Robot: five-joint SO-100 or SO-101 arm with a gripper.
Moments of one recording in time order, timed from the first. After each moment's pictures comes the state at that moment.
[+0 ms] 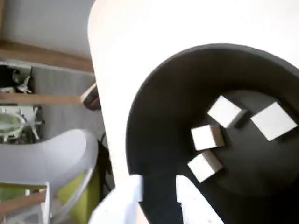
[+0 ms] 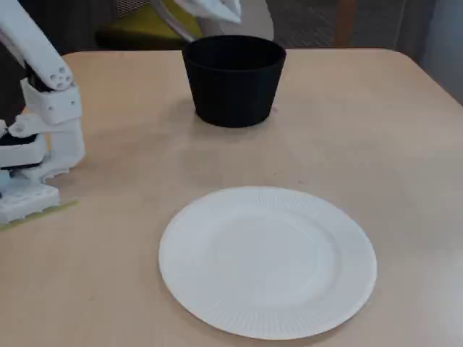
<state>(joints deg) -32.4 117.3 105.0 46.4 -23.9</state>
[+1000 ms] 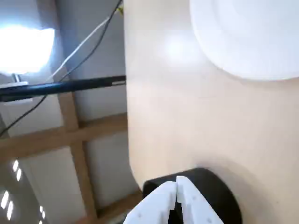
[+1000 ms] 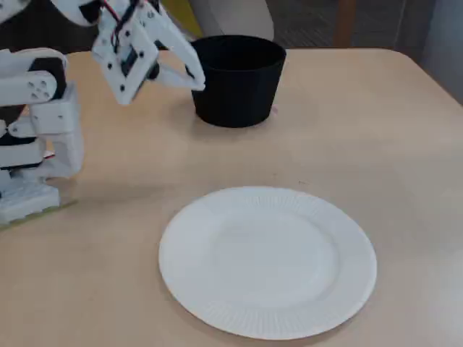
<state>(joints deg) -3.1 184.3 155.4 63.5 -3.8</state>
